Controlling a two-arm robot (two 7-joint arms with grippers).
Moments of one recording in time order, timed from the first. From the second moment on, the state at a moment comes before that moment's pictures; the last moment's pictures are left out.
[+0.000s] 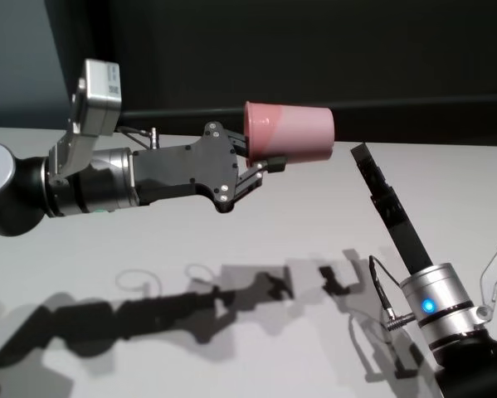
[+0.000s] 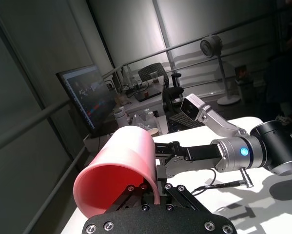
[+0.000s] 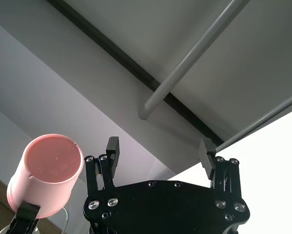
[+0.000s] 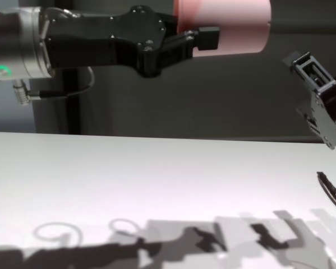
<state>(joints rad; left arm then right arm) -0.61 0.58 0.66 -1.42 -0.59 -0.19 -0.99 -0.05 0.01 -0.14 -1.61 1.02 0.00 0.40</state>
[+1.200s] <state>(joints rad) -0.61 0.58 0.66 -1.42 -0.59 -0.19 -0.99 -0.03 -0.01 -0.12 -1.55 1.38 0.17 0.52</state>
